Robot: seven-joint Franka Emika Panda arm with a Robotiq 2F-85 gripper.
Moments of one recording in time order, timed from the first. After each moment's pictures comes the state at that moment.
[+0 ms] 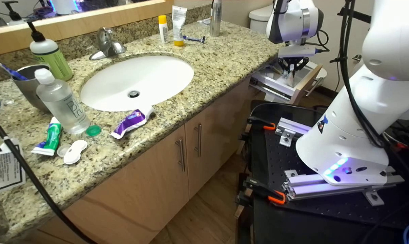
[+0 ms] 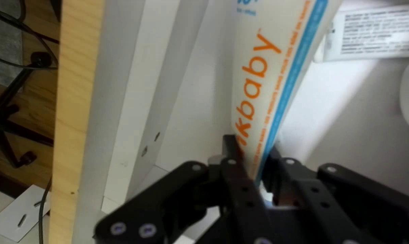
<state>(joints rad) -0.82 0.61 -0.61 -2.36 0.17 2.87 0.25</state>
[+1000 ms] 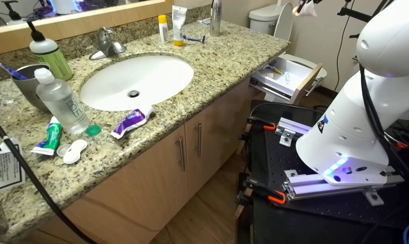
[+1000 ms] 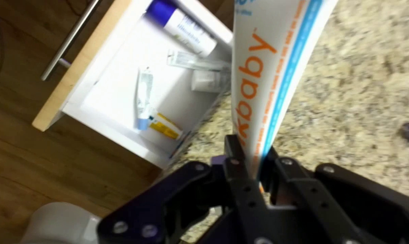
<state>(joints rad) -0.93 -0.06 -0.63 -2.18 0.21 2.04 -0.18</state>
